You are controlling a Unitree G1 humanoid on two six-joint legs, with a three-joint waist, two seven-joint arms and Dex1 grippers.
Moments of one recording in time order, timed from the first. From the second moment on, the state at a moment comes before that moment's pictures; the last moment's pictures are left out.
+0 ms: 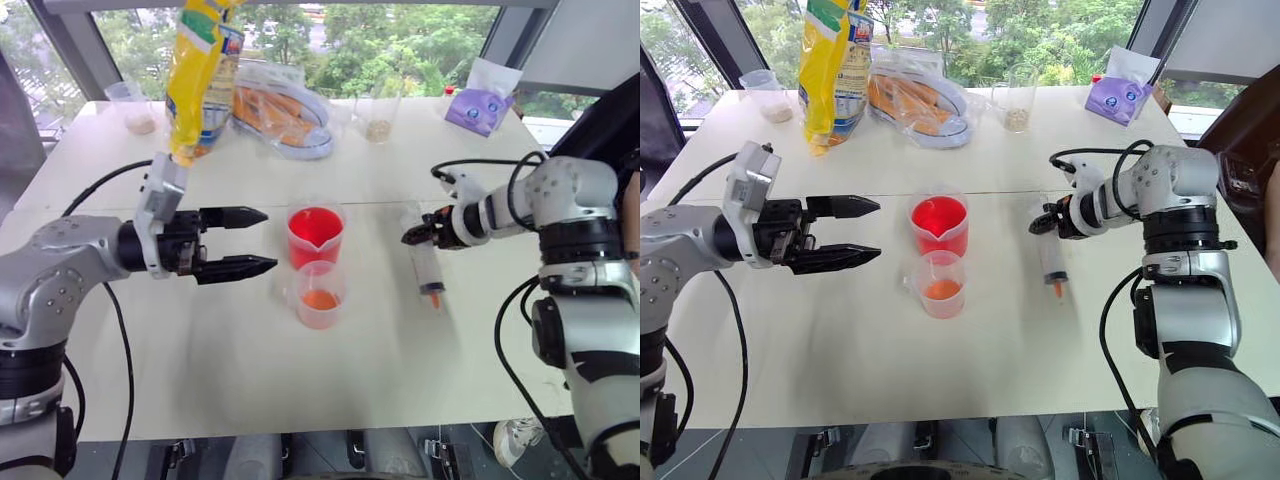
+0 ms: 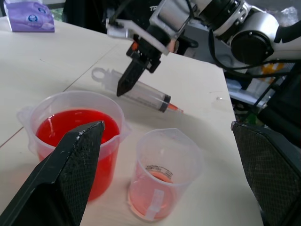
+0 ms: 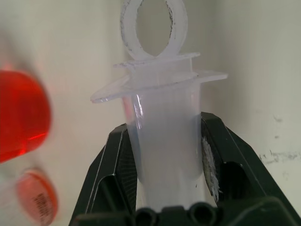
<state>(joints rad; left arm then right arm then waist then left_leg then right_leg) -0.44 0.83 0.20 -0.34 -0.89 0.84 -1.10 -1.05 -0.59 -0.01 0.52 0.66 1.61 0.21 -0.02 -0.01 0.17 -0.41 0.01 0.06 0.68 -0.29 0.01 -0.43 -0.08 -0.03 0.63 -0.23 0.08</state>
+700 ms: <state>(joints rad) -0.35 0.89 0.25 -0.40 -0.93 0.85 -1.06 -0.92 -0.80 -0.03 -0.01 0.74 1.61 0.46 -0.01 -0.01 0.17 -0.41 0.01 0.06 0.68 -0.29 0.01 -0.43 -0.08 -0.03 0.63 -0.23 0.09</state>
